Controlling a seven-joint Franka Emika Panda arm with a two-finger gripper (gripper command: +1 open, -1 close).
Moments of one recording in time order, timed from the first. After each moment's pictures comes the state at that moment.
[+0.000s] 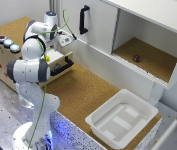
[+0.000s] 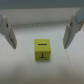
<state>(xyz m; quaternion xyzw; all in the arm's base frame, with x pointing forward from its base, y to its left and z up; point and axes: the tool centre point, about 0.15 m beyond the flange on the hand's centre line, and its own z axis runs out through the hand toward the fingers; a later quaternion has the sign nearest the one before) 0.326 0.300 0.374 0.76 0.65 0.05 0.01</state>
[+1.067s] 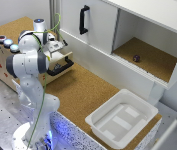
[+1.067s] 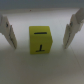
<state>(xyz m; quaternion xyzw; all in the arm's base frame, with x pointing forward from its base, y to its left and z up) 0.338 0.316 0.319 0.77 0.63 0.06 0.04</state>
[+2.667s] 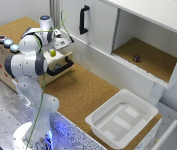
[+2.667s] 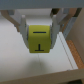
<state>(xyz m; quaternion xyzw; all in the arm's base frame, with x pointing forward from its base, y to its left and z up) 0.386 0.260 0.380 0.77 0.63 0.11 0.06</state>
